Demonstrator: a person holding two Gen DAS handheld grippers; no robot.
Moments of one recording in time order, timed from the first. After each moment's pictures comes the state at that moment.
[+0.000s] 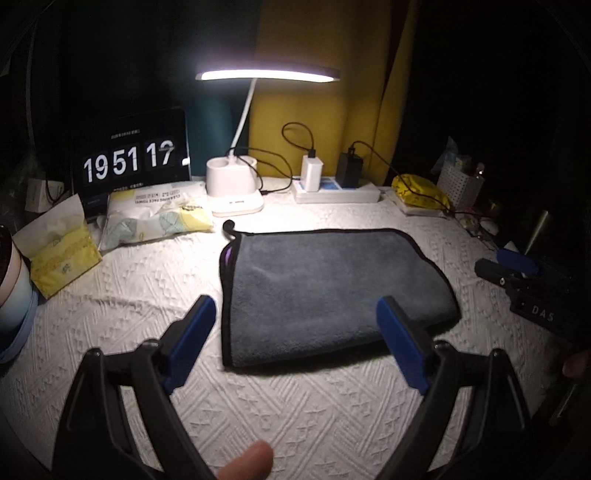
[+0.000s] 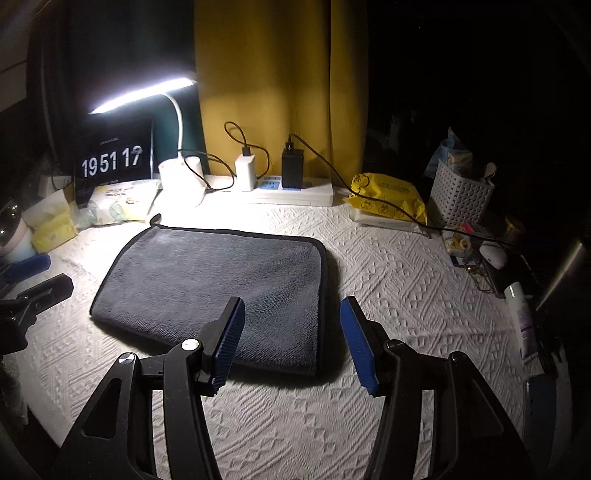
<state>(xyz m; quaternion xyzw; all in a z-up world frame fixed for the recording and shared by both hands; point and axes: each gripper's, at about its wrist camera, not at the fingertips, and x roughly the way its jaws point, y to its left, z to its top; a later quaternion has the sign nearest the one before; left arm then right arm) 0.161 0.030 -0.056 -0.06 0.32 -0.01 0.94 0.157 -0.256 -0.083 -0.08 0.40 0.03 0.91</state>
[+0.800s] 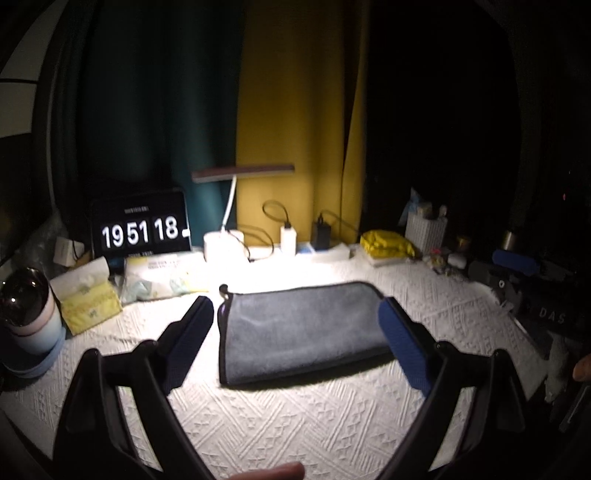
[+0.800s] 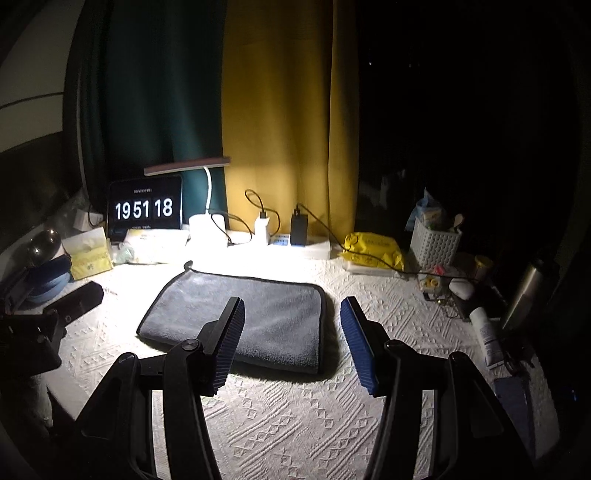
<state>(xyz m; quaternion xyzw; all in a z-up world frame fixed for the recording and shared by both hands) 0.074 0.000 0.000 -0.03 0.18 -0.02 0.98 0.073 -0.245 -0.007 -0.08 0.30 0.04 0.95</state>
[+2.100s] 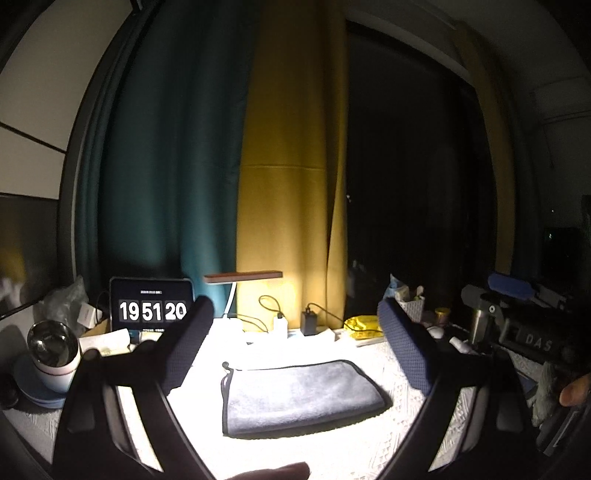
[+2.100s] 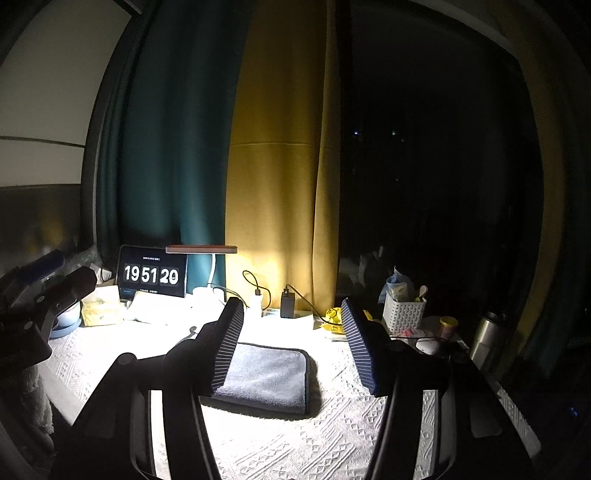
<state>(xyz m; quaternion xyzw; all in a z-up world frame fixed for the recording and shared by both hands) -0.016 -0.005 0.061 -0.03 0.02 -0.02 1.00 -0.012 -0.239 0.056 -0.09 0.15 0.02 0.98</state>
